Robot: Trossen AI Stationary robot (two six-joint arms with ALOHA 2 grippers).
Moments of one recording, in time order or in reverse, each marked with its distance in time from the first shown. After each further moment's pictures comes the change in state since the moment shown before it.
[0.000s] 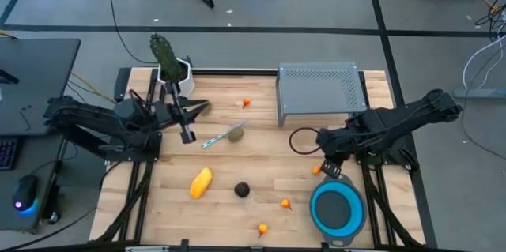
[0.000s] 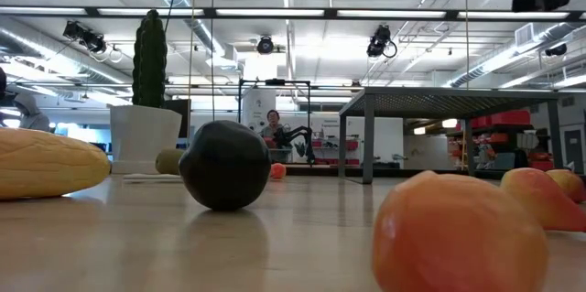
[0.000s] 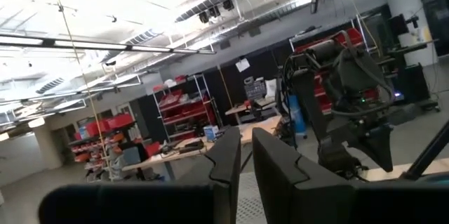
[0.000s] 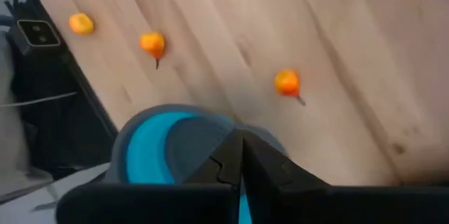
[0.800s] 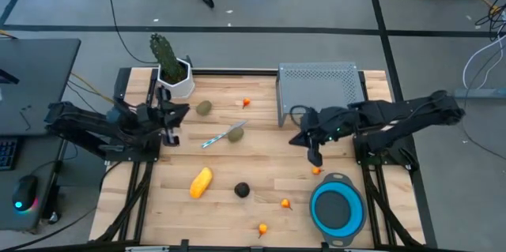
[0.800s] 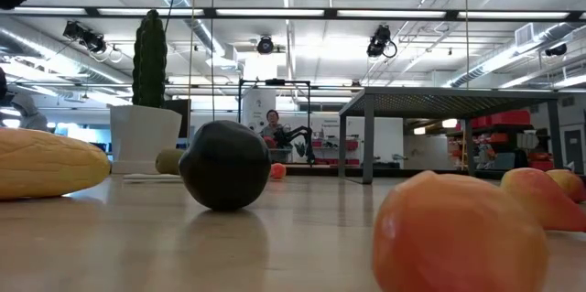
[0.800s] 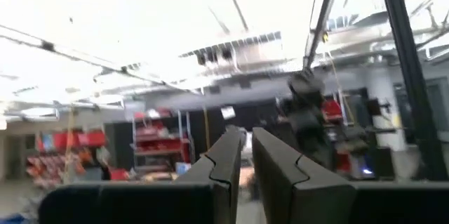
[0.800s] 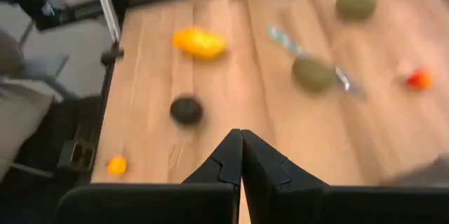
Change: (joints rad) left arm 0.000 -0.248 -0.303 0.258 0.071 -0.138; right arm -0.123 -0.017 0.000 0.556 0.197 -0.561
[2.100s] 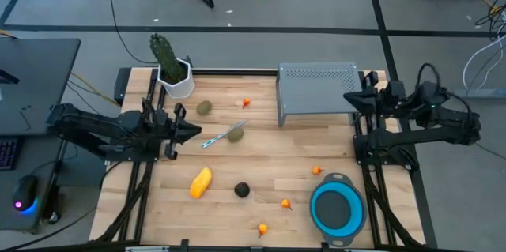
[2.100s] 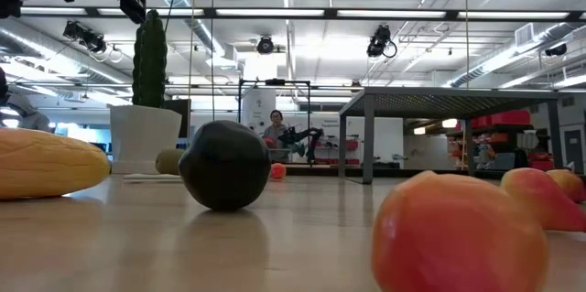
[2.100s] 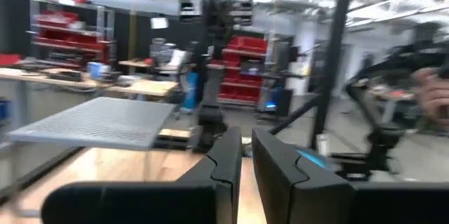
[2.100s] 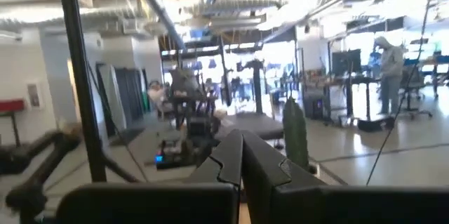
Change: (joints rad) left arm 0.000 -0.061 -0.066 -0.367 0.151 -0.423; right arm -0.193 -0.736 -0.389 0.562 0.042 -0.270
